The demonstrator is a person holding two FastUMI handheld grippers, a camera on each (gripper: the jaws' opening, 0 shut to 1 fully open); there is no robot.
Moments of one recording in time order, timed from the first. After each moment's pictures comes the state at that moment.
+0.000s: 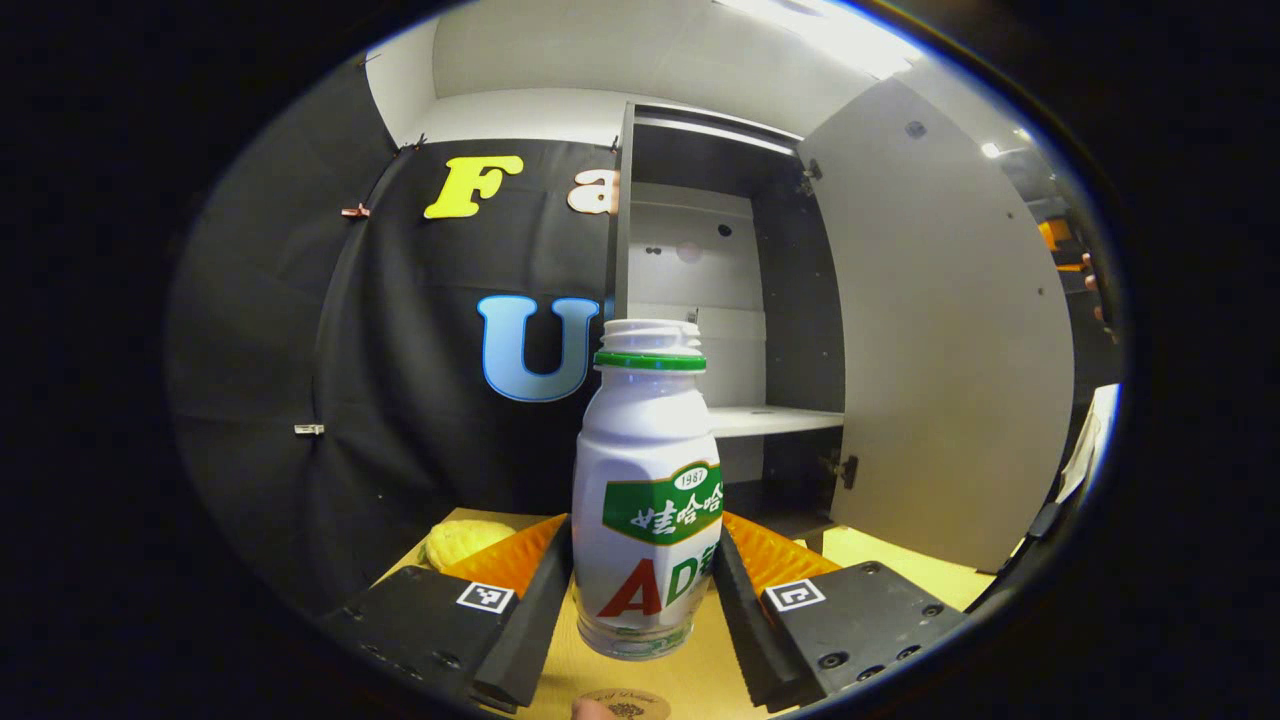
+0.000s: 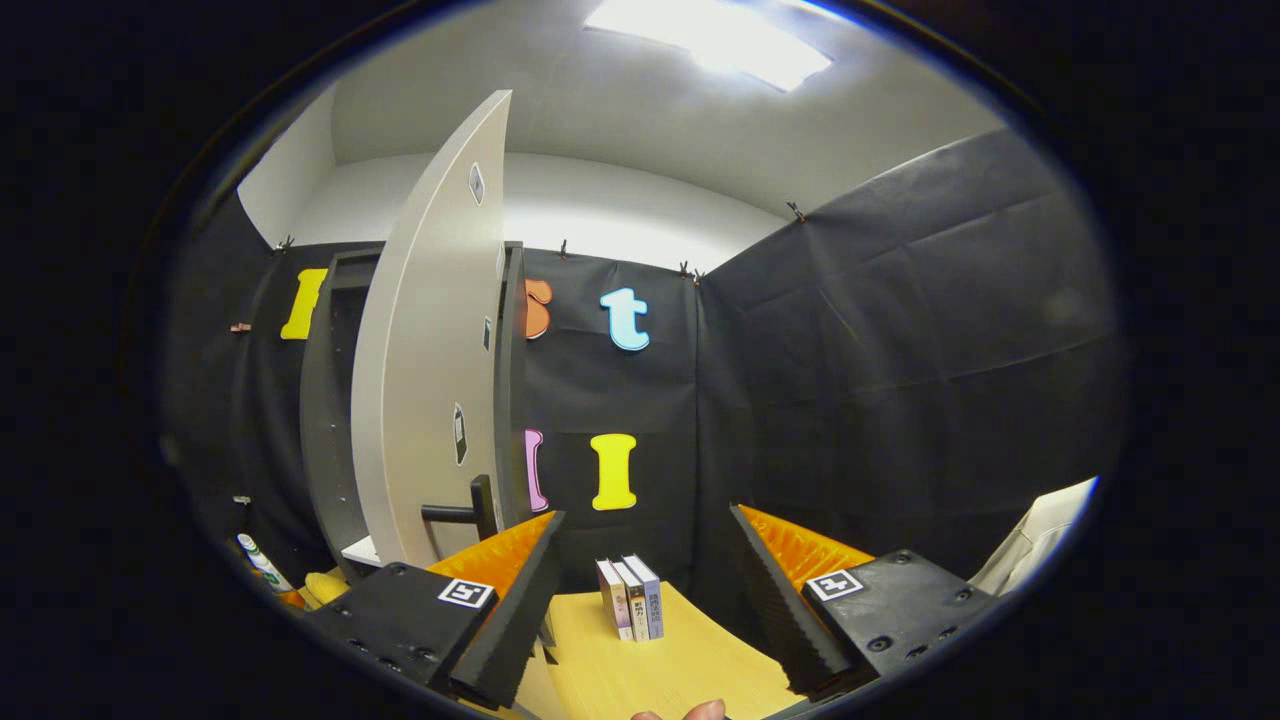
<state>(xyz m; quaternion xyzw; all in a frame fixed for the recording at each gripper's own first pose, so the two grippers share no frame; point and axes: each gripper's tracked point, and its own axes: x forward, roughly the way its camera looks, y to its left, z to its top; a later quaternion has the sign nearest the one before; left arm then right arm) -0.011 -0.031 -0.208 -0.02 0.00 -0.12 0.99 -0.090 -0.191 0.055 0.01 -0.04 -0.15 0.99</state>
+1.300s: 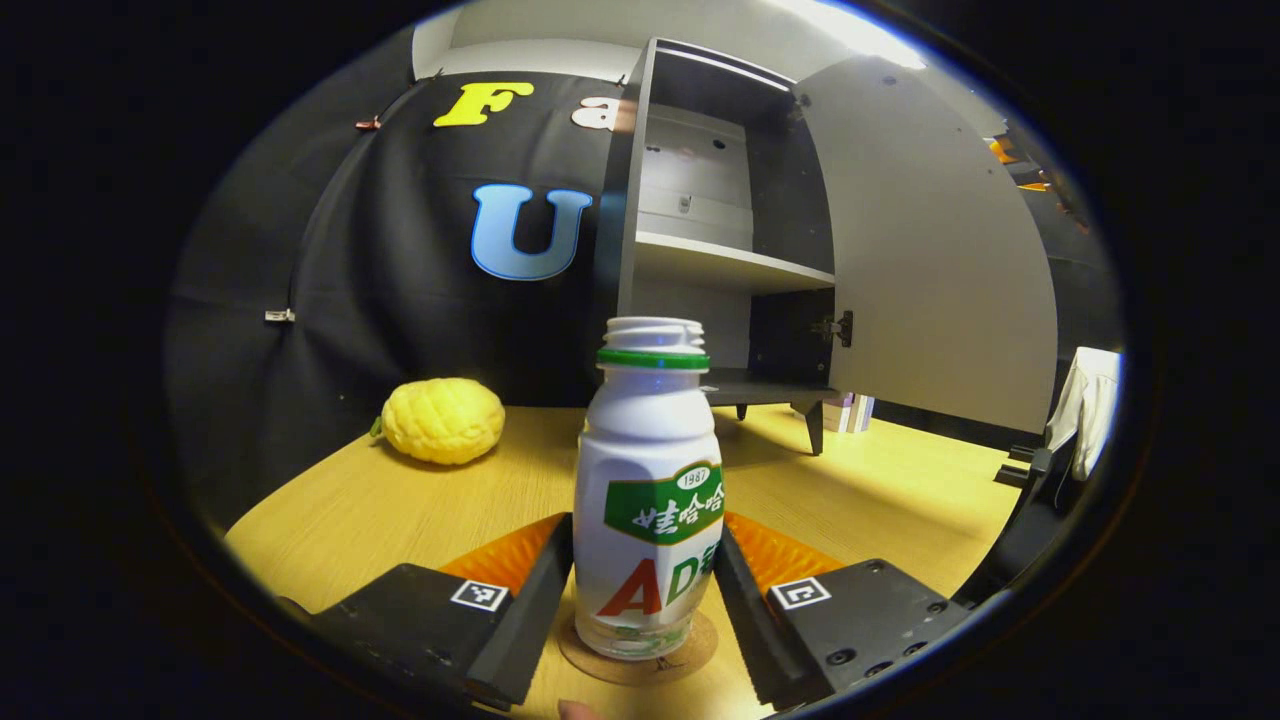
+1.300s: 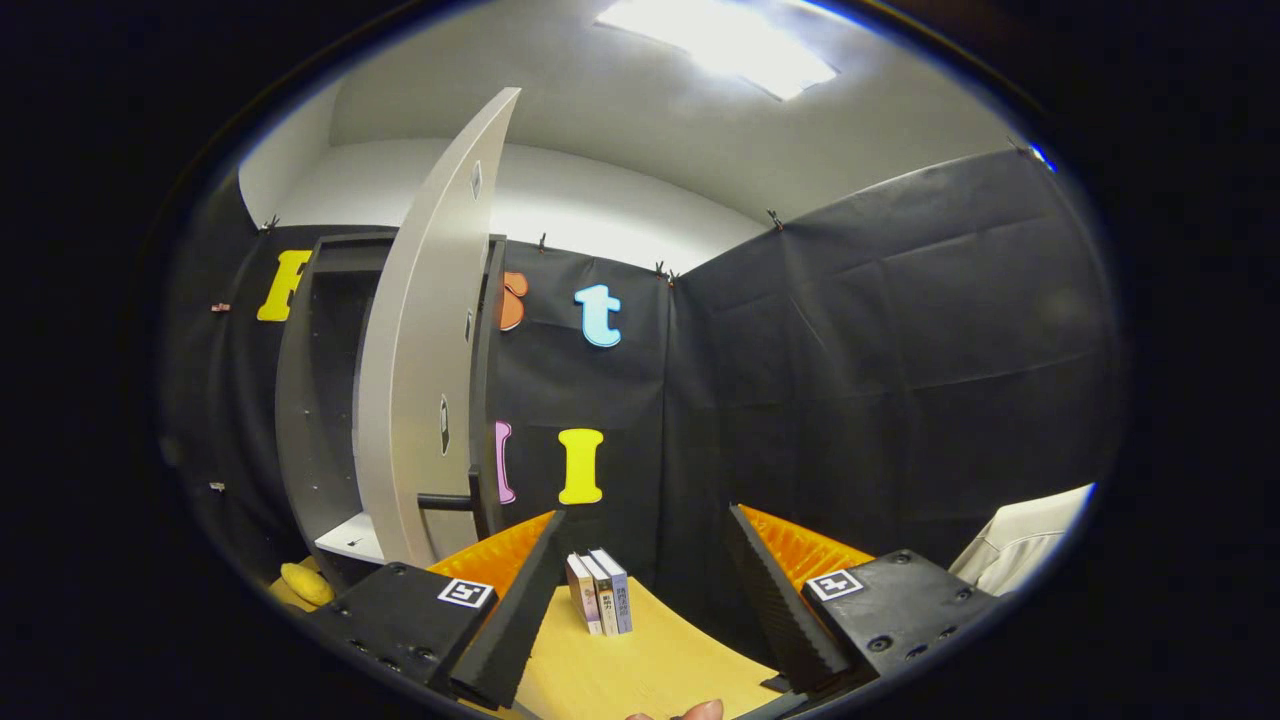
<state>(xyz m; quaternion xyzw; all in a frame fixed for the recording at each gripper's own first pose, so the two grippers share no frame) -0.021 -0.025 -0.405 -0.05 0.08 -0.17 0.98 -0.106 -0.191 0.056 -0.02 -0.03 -0.19 0.98</state>
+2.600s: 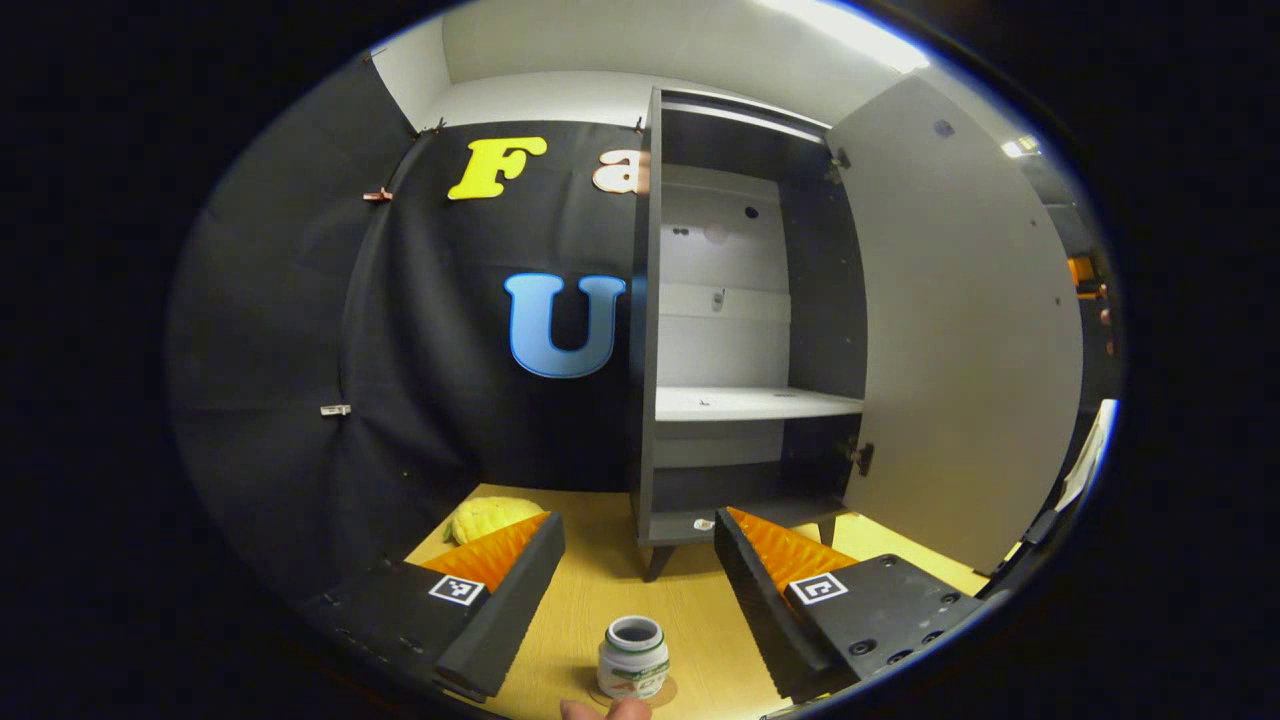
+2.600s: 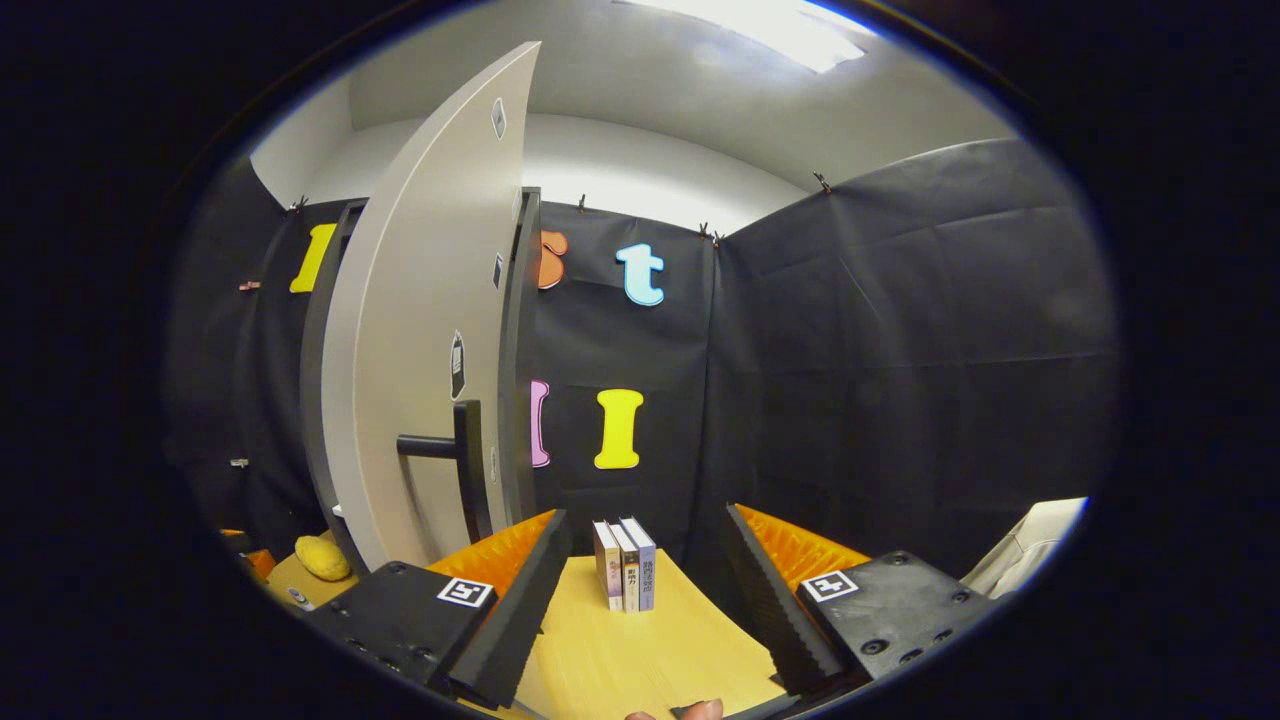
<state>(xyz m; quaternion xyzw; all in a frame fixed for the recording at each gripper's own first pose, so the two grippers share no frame) -0.014 -0.011 -0.167 -0.03 0.04 -0.07 1.00 -0.080 -0.195 0.011 0.00 0.03 -0.13 0.99</state>
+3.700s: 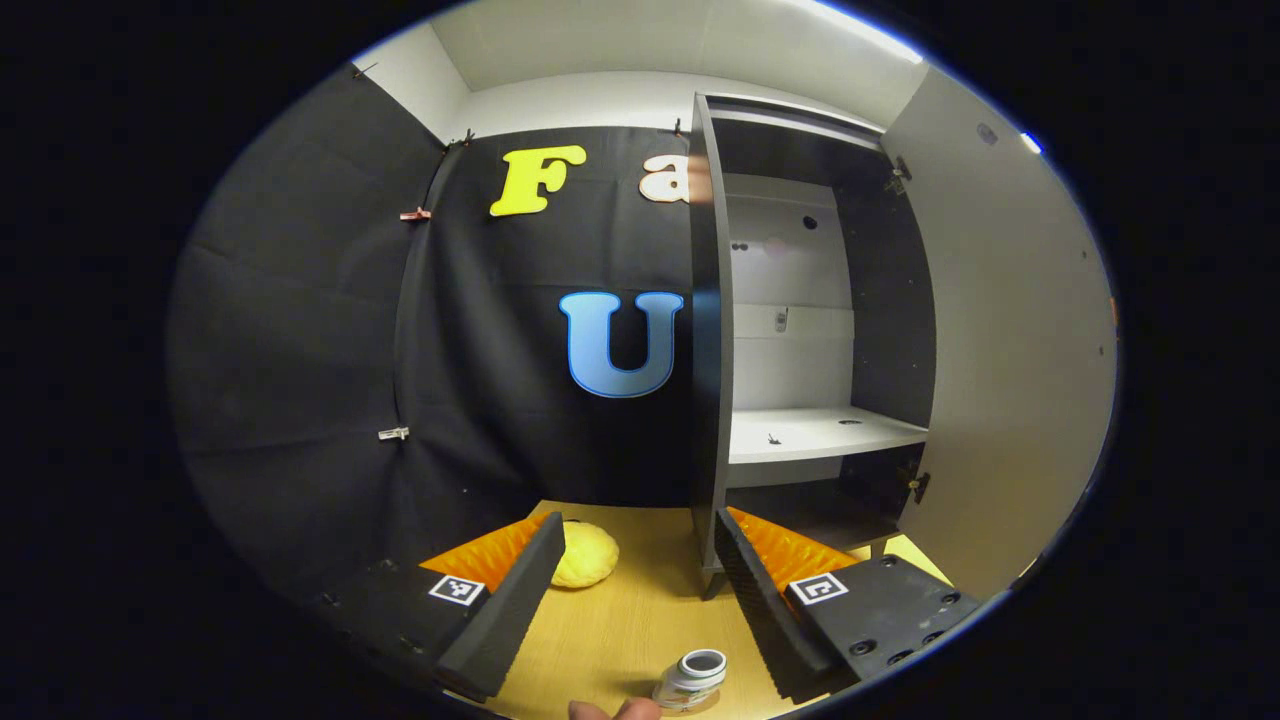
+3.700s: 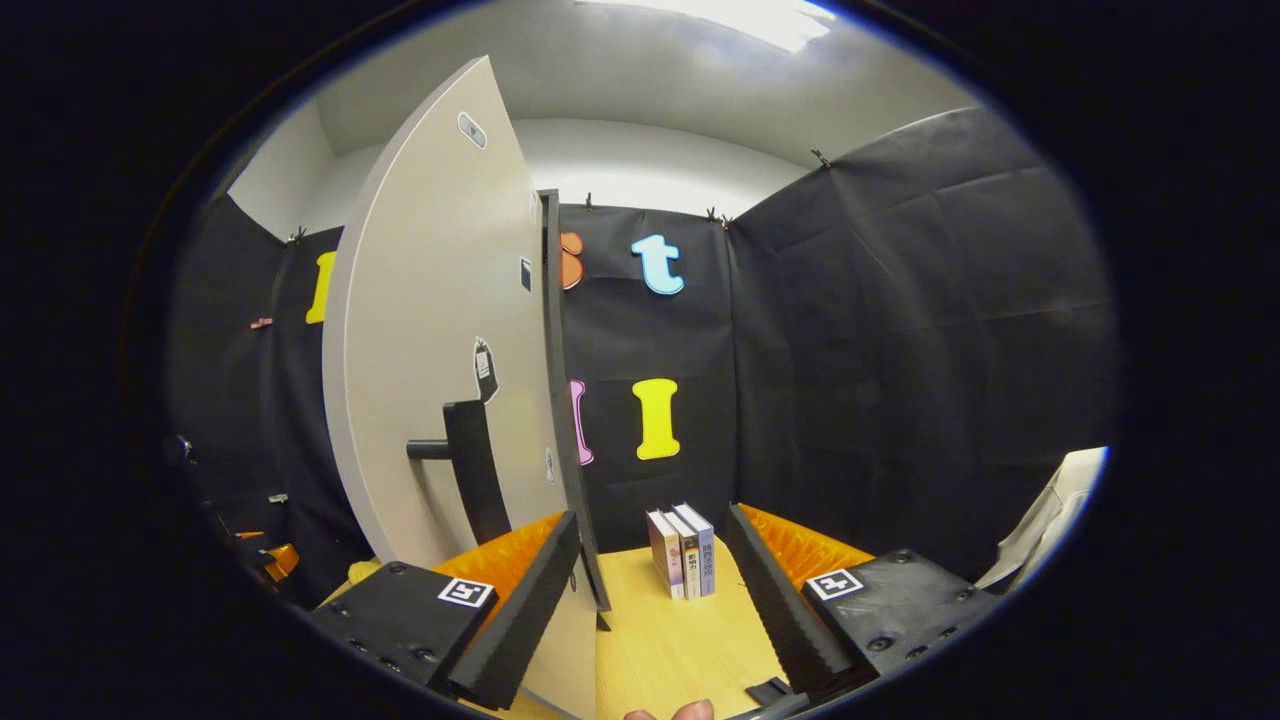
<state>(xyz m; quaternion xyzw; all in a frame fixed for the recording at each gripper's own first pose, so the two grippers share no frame) 0.001 0.040 -0.131 -0.02 0.05 -0.01 1.00 -0.084 -0.136 0.002 0.05 0.04 -0.10 0.99</state>
